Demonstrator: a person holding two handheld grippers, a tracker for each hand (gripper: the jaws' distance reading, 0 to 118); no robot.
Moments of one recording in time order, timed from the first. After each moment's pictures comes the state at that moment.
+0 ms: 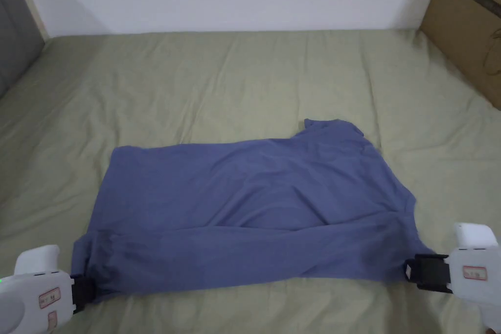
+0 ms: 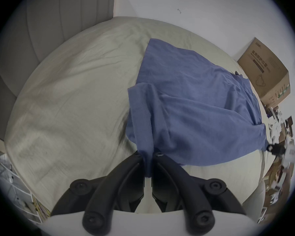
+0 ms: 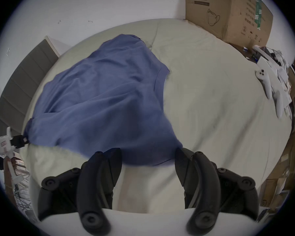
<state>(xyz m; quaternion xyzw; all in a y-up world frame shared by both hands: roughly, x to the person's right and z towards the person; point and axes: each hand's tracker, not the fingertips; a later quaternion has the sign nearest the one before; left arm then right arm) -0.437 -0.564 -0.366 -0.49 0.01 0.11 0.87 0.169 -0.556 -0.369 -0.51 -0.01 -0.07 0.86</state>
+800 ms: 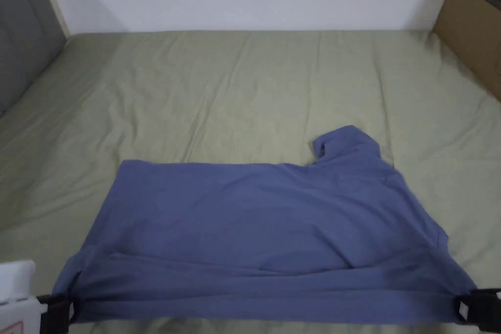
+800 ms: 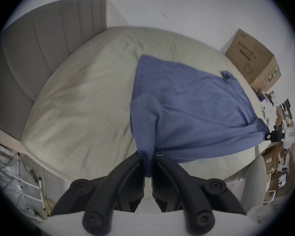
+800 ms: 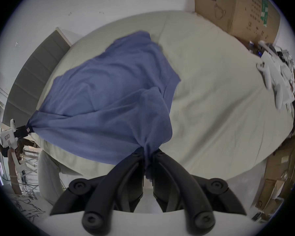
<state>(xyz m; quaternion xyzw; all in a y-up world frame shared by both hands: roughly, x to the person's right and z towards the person) -0.444 -0.508 -0.261 -0.49 -0.02 0.07 0.87 0.179 -0.518 -0.274 -0.56 0.05 -0.08 0.82</state>
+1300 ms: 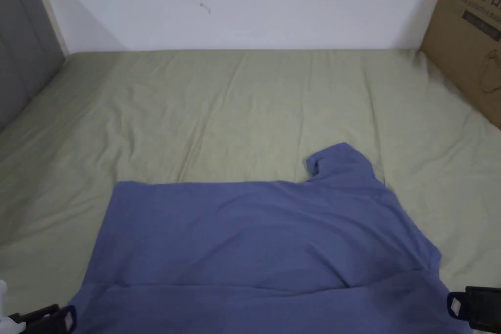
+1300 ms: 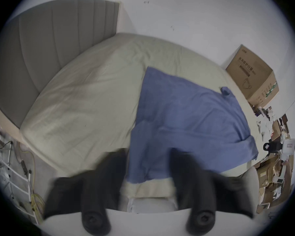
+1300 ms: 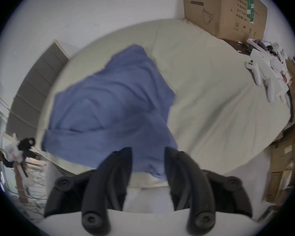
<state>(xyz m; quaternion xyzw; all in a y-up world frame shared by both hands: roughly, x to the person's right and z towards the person) -0.448 -0.484 -0.251 -0.42 -0.01 0.12 0.90 0.178 -0.474 -0.266 -0.49 0.04 -0.14 0.86</state>
